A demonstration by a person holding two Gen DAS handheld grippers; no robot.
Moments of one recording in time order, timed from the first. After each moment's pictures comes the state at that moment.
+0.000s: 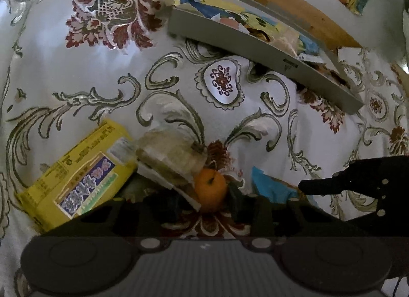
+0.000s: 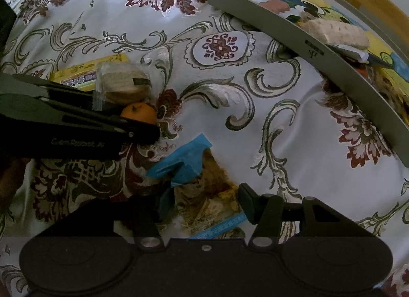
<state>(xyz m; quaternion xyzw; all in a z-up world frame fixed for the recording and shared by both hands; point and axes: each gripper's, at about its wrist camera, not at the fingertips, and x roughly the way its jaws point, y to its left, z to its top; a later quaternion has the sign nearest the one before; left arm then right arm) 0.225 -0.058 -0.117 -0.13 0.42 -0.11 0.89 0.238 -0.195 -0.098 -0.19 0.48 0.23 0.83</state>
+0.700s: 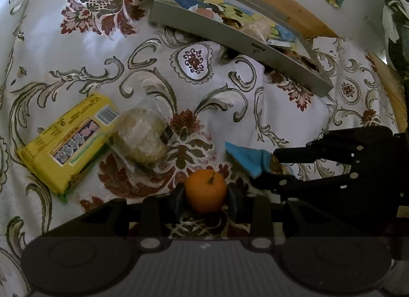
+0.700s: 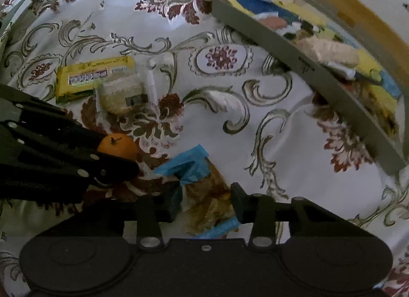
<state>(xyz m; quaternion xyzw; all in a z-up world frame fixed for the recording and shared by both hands) 0.190 -0.064 -0.107 -0.13 0.44 -0.15 0.88 0.217 -0.193 -0.083 -0.22 0.44 0.23 0.84</state>
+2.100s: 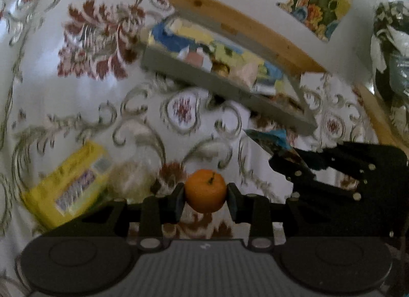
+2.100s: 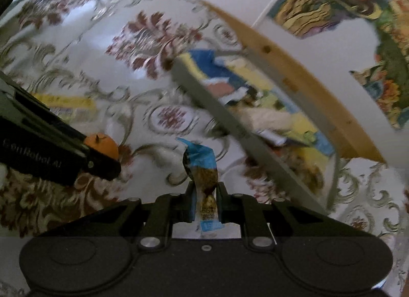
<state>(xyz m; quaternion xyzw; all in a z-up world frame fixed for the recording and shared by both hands) 0.197 -0.061 -0.073 -0.16 0.36 -0.16 0.91 0.200 -0.189 -0.047 -0.30 0.28 0.13 0.90</state>
